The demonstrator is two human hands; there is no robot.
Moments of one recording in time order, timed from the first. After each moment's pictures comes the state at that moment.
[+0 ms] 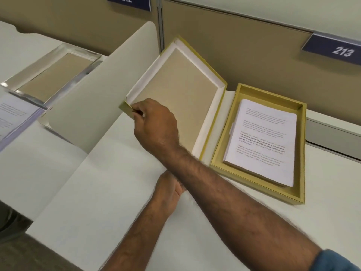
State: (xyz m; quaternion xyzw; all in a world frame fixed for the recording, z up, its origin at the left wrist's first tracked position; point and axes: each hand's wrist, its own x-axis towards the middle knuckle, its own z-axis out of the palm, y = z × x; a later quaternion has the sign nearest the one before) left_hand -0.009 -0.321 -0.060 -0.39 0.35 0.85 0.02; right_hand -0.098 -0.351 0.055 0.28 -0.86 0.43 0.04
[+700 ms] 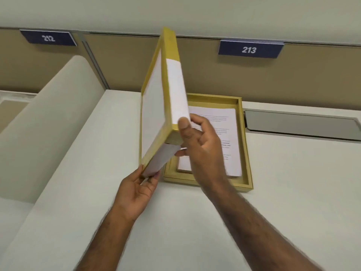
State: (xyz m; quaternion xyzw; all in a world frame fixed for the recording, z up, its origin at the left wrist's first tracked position) left_hand -0.064 -0.301 -0.029 -0.37 0.17 0.91 0.07; right_hand -0.101 -0.116 0.085 0.01 -0.69 0.73 -0.01
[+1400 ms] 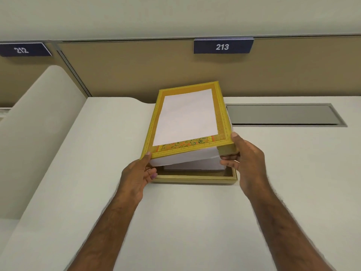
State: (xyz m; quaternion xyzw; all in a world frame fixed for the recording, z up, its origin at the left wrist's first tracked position) left_hand -0.106 -0.264 -0.032 -0.36 0.56 0.75 0.06; right_hand -0.110 0.037 0.005 -0.24 -0.61 0.75 0.02
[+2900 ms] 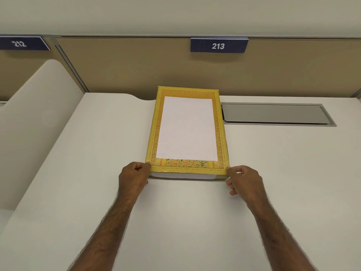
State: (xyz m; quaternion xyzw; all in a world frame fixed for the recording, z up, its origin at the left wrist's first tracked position) left_hand -0.078 -0.252 -0.047 -0.29 0.81 0.51 0.01; right_hand -0.066 0.081 -0.065 -0.28 -0.81 0.51 -0.05
